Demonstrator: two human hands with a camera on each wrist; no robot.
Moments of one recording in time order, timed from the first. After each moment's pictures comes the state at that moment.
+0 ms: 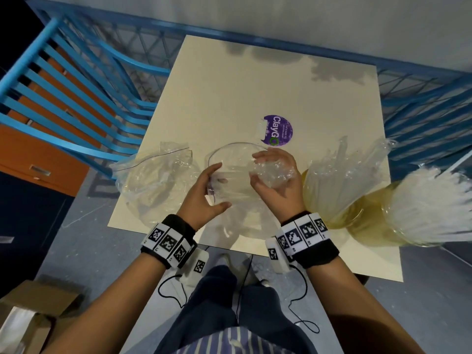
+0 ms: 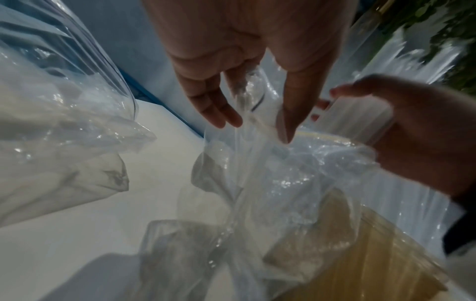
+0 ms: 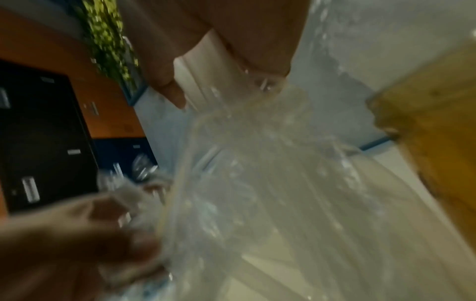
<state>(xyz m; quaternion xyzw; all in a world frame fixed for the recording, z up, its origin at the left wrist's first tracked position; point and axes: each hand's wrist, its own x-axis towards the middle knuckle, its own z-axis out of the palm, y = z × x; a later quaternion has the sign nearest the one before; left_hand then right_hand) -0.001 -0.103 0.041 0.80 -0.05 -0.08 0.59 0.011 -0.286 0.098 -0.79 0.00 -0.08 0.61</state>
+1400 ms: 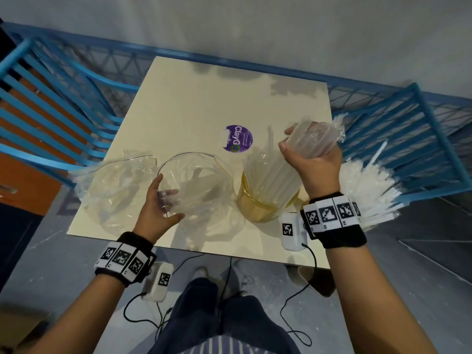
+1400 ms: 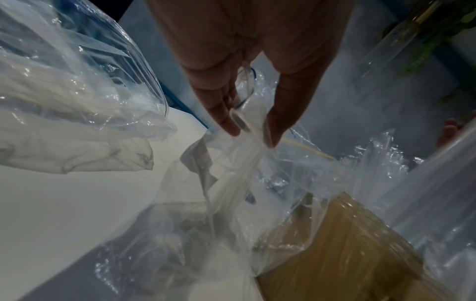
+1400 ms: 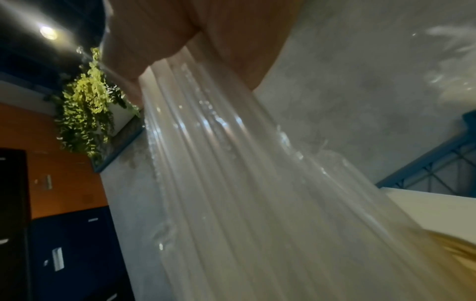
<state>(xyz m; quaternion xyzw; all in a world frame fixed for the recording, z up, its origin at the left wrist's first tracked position) -0.033 -0.121 0.025 0.77 0.07 -0.07 0.63 -0.004 -0.416 0.178 -0.71 0.15 -0.11 0.68</state>
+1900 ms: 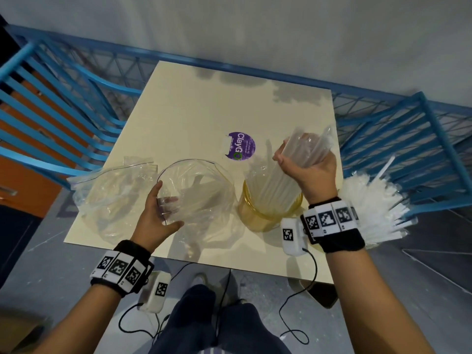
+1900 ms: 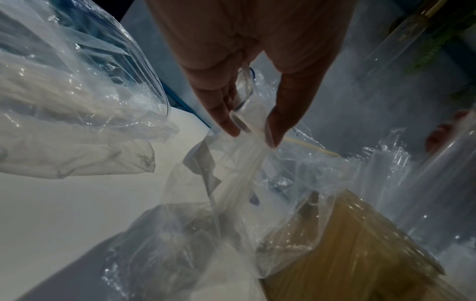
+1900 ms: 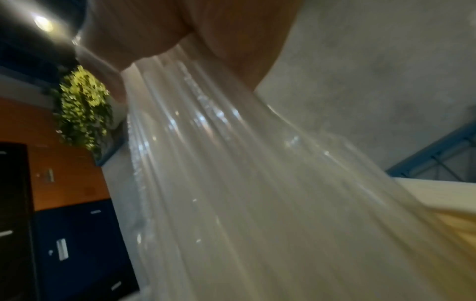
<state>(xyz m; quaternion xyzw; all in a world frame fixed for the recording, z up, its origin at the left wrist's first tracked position) -0.024 -0.120 0.024 0.77 0.06 -0.06 0.64 0.016 -0.418 0.173 -0.72 0.12 -0.08 0.68</state>
